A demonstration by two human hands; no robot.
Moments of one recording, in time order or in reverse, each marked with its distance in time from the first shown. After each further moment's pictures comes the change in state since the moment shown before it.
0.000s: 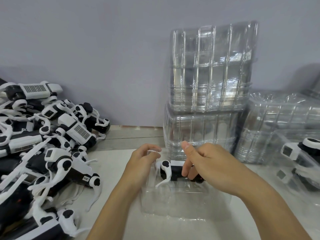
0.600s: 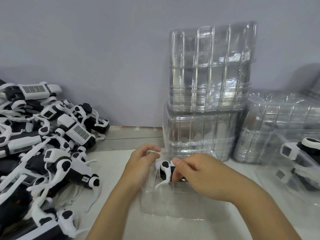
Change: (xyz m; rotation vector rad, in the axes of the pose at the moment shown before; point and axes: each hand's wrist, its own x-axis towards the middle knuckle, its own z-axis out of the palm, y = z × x) left_hand -0.005 0.005 0.001 -0.010 0.008 0.003; right_hand 0.000 0.002 0.014 -0.114 -0.121 -0.094
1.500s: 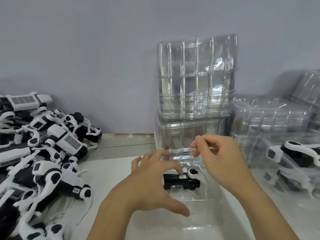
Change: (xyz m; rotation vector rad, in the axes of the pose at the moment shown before) left_hand -0.042 0.054 0.010 0.918 -0.529 0.300; right_hand -0.001 0.024 -0.024 0.291 0.692 -0.154
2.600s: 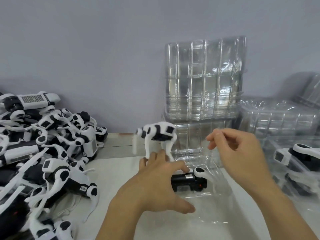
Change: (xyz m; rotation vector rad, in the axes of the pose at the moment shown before) left_hand 0.004 -0.003 0.002 0.075 0.007 -0.031; right_hand 0.004 -0.007 -0.013 0.009 0.109 -0.071
